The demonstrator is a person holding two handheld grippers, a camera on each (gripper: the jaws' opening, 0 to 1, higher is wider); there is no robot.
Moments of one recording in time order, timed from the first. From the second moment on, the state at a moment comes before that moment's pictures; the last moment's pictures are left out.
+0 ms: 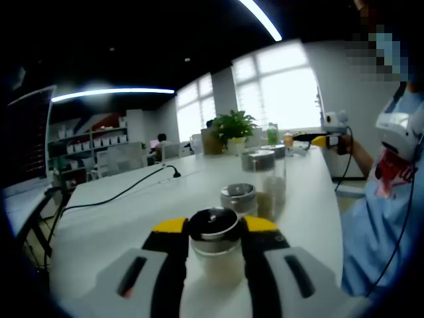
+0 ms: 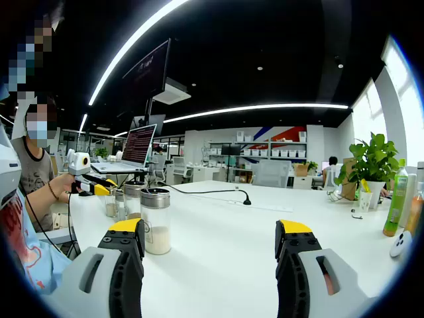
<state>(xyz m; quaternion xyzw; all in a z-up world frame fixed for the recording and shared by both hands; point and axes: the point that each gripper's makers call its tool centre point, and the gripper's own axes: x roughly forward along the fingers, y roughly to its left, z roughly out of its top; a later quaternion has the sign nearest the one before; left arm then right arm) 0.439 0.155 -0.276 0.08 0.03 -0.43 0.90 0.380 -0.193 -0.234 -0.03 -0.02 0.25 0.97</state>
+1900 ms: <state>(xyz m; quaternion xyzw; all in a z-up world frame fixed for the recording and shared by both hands) 0.432 0.159 -0.266 0.01 0.02 -0.47 0.88 0.378 -0.184 -0.240 -0.05 -0.01 0.26 0.96</state>
